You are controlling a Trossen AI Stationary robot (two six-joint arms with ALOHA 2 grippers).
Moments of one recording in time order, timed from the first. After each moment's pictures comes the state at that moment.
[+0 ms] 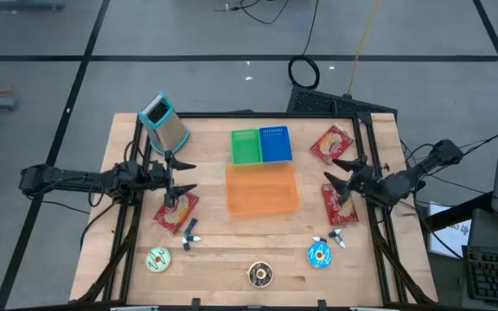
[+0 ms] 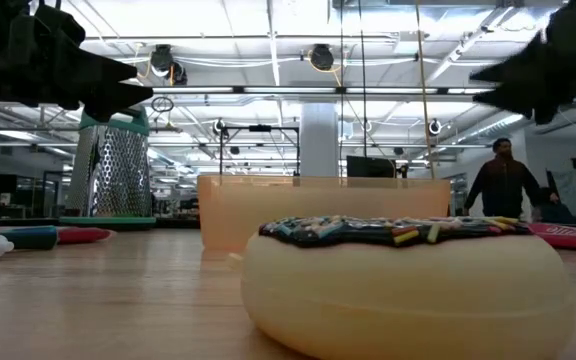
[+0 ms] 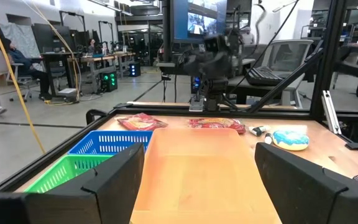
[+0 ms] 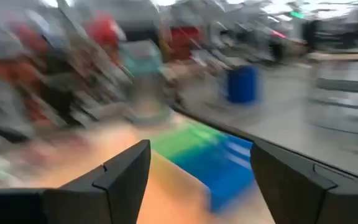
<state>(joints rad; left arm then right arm) 0.03 0.39 0.01 0.44 -0.05 0.02 0.55 0.21 0.06 0.20 1.13 0.07</state>
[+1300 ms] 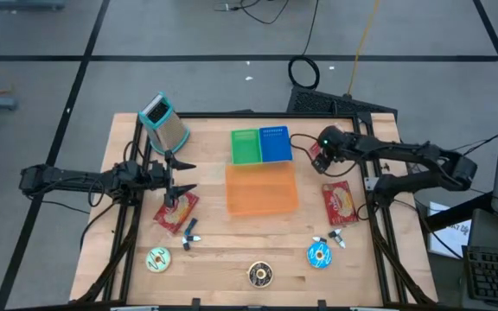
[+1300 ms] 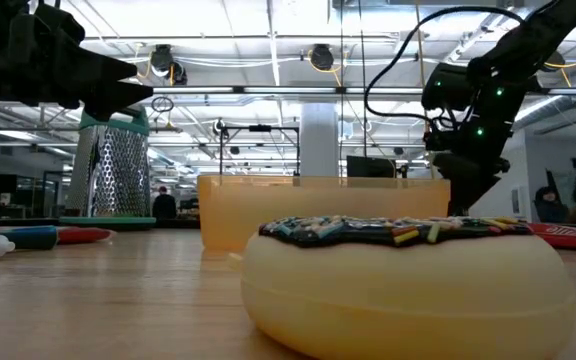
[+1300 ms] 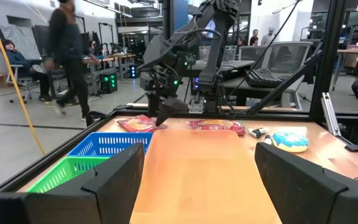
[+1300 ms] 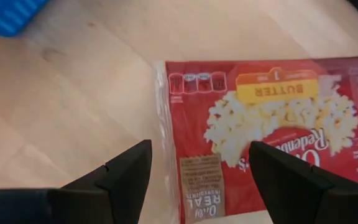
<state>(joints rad) 0.03 0.39 0.01 0.45 -0.05 0.02 -0.59 1.22 0.56 -0.46 0.21 0.19</state>
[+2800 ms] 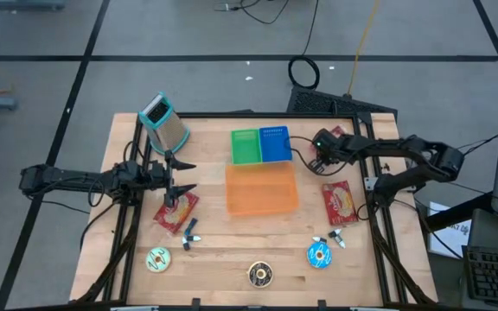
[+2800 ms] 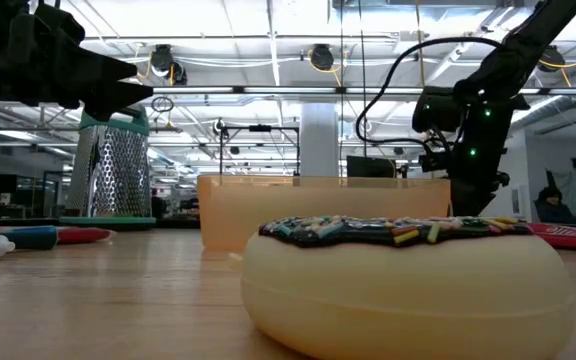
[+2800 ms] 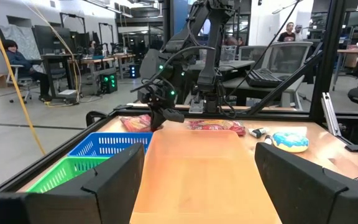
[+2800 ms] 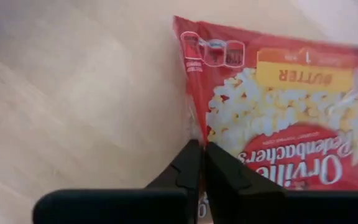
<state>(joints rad) 0.03 0.39 0.01 0.45 -0.05 0.02 -0.59 1.35 0.56 -0.39 0.27 0.23</state>
